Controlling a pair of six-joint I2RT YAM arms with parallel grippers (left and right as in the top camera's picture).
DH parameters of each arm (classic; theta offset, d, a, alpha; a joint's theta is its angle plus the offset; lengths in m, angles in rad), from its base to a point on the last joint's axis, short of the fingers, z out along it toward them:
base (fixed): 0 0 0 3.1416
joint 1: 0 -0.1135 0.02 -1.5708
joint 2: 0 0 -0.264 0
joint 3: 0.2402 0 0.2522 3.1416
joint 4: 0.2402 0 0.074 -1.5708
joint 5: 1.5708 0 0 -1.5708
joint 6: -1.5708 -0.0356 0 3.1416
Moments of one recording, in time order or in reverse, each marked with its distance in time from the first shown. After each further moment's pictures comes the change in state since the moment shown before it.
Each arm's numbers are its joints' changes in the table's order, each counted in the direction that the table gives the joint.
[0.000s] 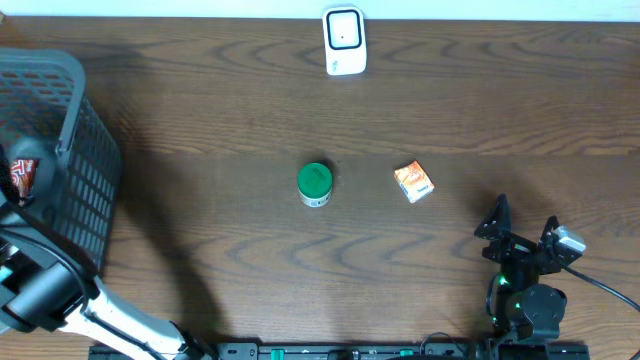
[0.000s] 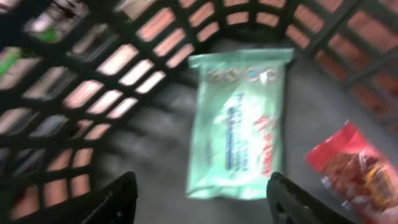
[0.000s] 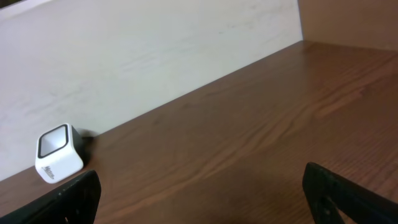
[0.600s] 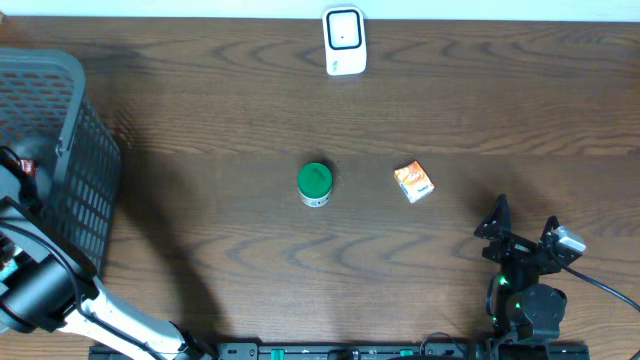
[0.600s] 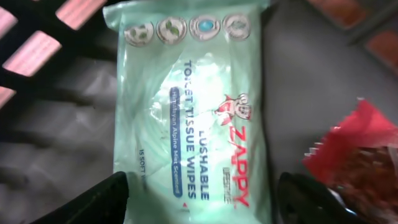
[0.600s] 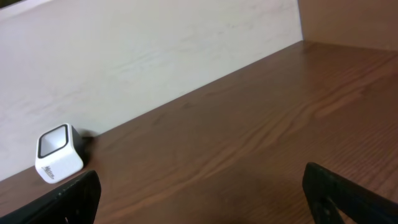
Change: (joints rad) left arm -0.007 0.000 -0.283 -0.435 0.020 -0.104; right arm 0.000 0.000 0.000 0.000 0.000 0.000
